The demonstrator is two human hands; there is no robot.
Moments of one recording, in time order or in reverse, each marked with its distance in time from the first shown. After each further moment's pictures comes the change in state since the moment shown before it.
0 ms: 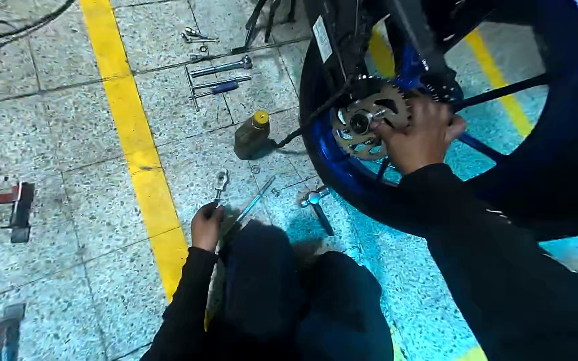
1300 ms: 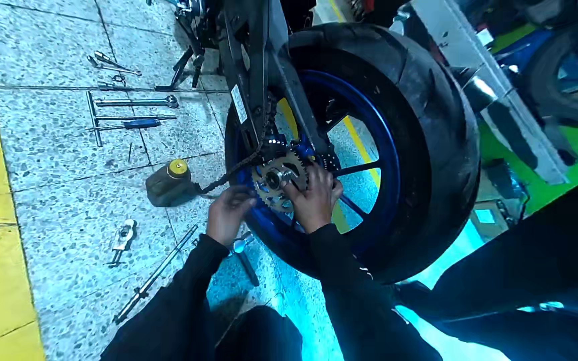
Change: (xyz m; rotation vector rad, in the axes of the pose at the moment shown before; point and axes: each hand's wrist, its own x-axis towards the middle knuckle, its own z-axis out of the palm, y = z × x) left_hand 0.026 0.178 0.195 -0.321 -0.359 0.447; right_hand 0.002 0.015 0.023 -0.028 0.144 -0.007
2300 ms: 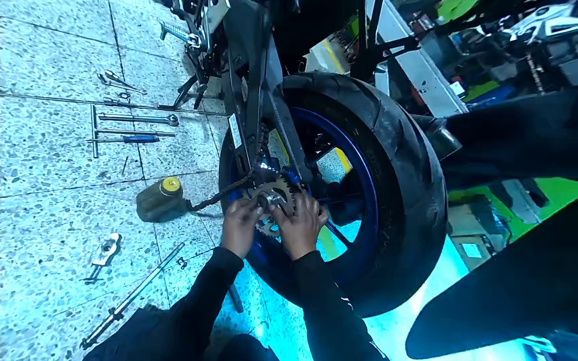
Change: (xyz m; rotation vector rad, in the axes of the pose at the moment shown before) left_hand 0.023 -0.012 0.062 0.060 0.116 0.195; right_hand 0.001 0.002 0.004 -0.013 0.022 -0.024
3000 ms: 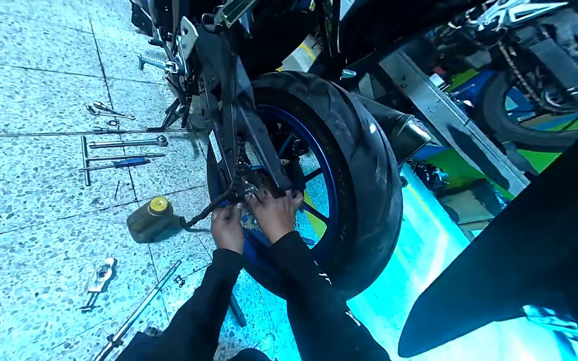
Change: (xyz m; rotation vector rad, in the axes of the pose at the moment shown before) left_hand 0.020 0.025 0.019 0.008 0.320 -0.176; right_hand 0.049 -0.032 0.007 -0.095 -0.095 0.002
